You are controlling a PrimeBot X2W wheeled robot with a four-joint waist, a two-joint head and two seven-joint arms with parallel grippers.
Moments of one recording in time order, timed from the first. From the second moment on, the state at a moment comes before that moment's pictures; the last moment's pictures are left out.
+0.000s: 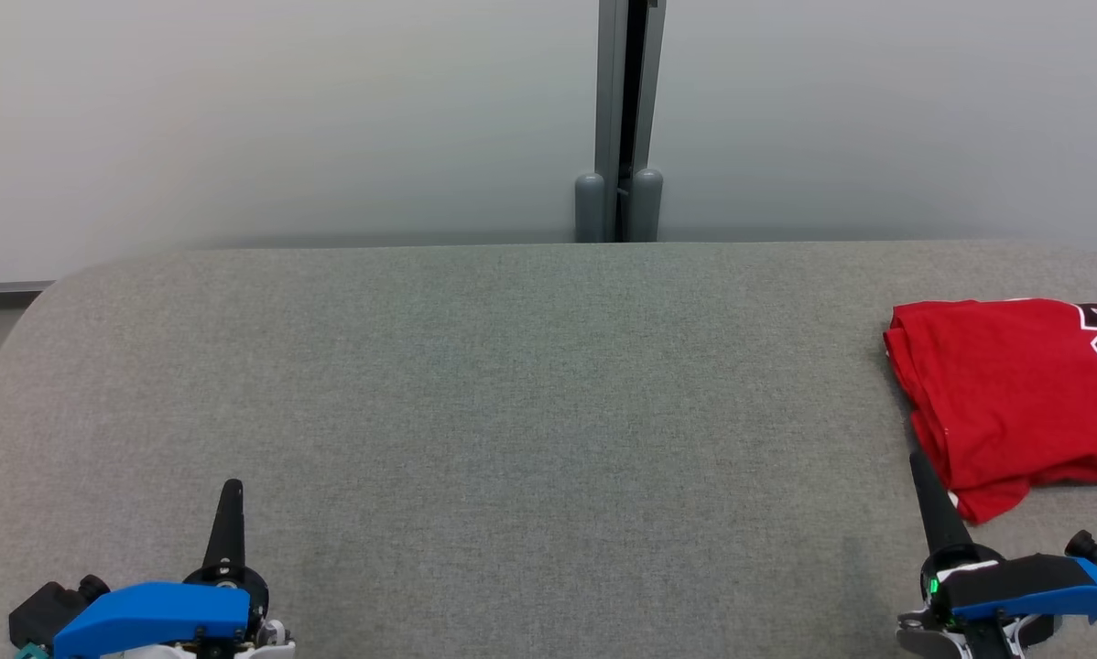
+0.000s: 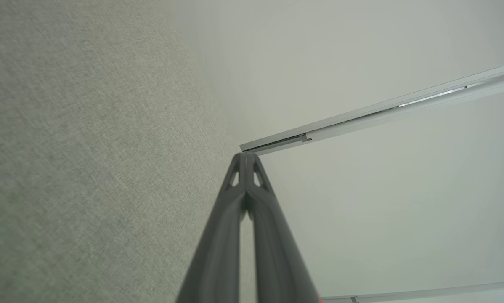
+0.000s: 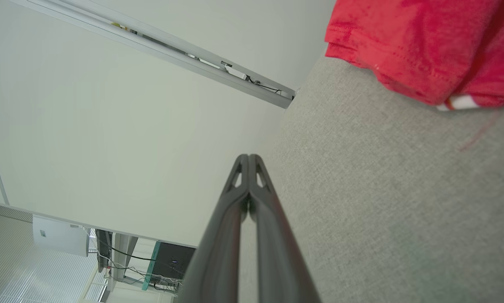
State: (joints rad) left arm -0.02 0.09 0.02 0.24 -1.28 -0.07 0.01; right arm -0.07 -0.05 -0.07 0.28 1.19 0.13 0.01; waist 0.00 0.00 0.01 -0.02
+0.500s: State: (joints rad) left arm -0.05 0.08 0.05 0.24 -1.39 -0.09 0.04; right arm -0.08 -0.05 -0.09 0.27 1.32 0.13 0.04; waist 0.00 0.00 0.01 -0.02
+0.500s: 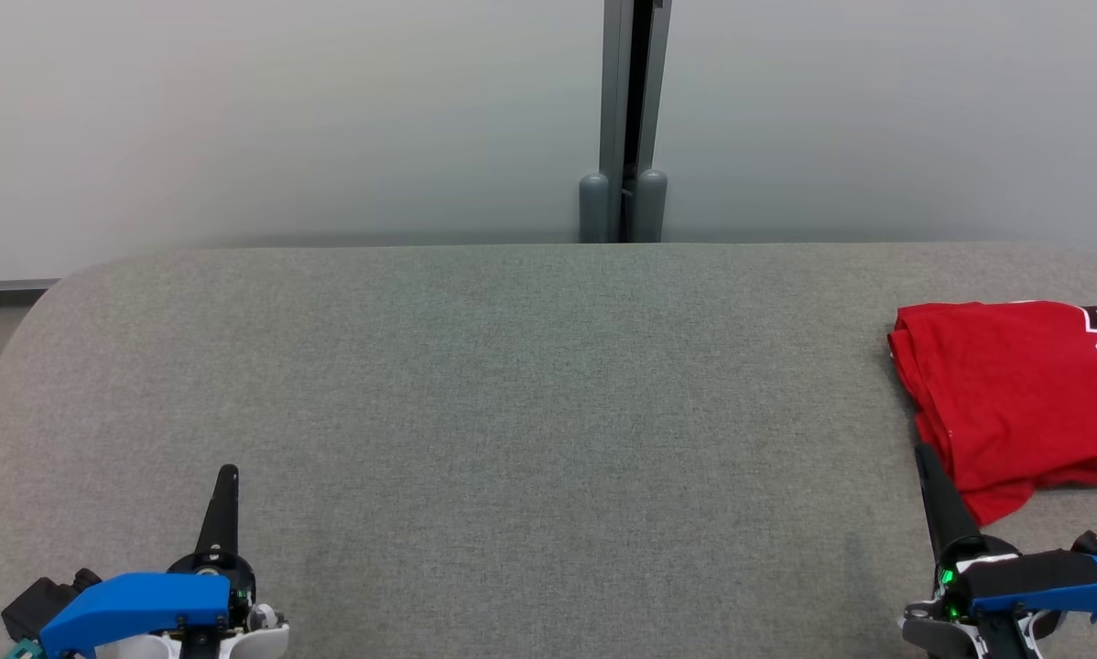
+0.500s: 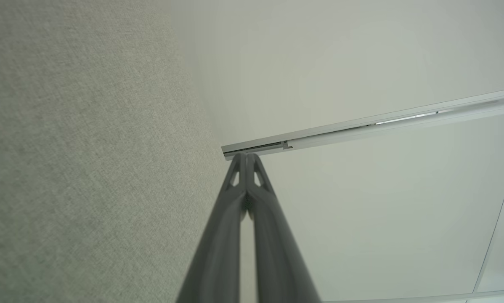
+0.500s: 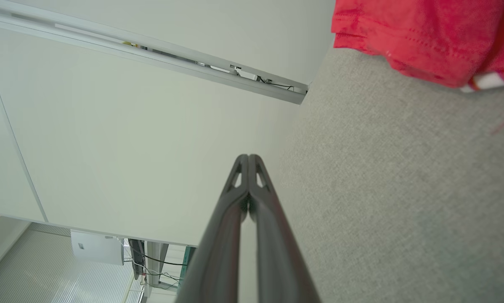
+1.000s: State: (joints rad) left arm -0.07 0.07 0.08 0.24 -1.48 -0.10 0.07; right arm -0.09 -0.05 -0.10 0.26 1.44 0.13 0.07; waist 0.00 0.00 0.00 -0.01
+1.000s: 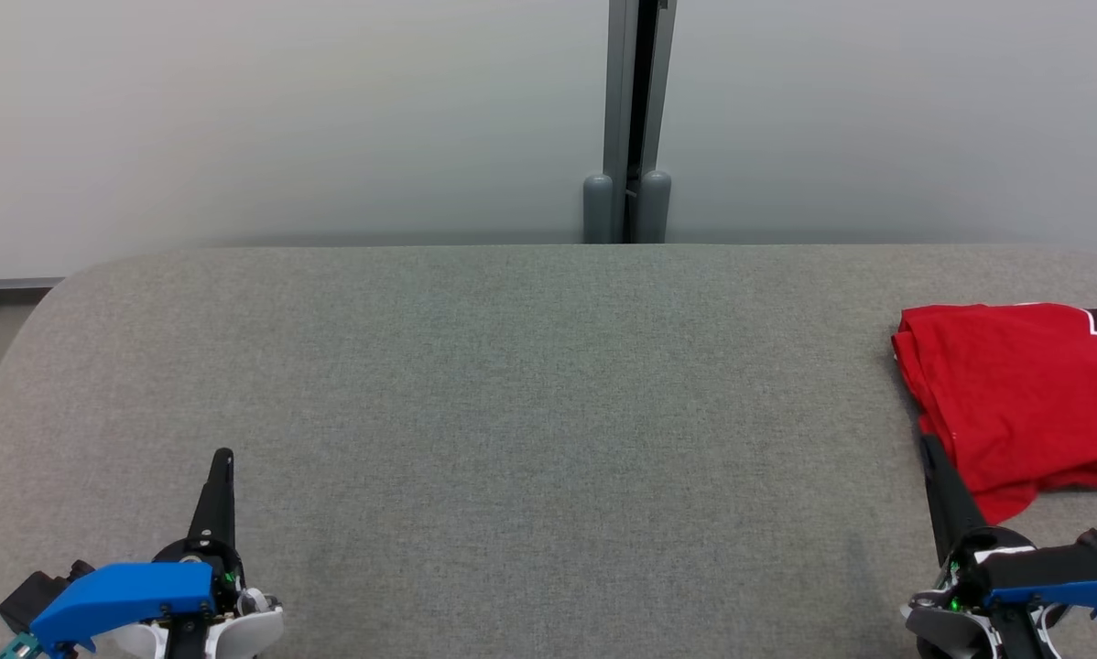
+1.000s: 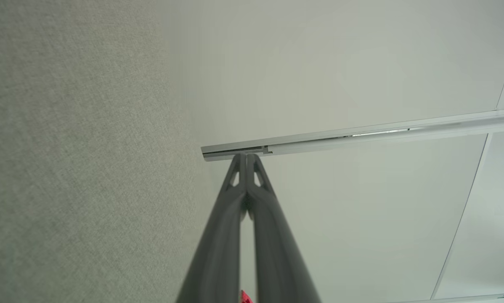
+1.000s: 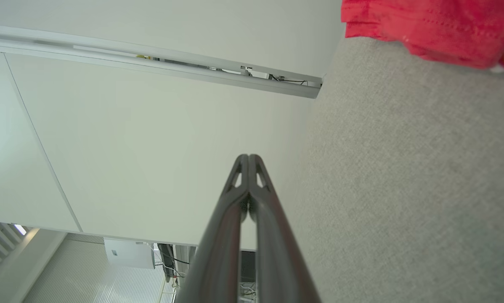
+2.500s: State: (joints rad) left arm -0.10 0.05 0.11 0.25 -1.61 -0.13 0.11; right arm -0.10 -0.05 -0.11 0.25 1.61 0.13 0.11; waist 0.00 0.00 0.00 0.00
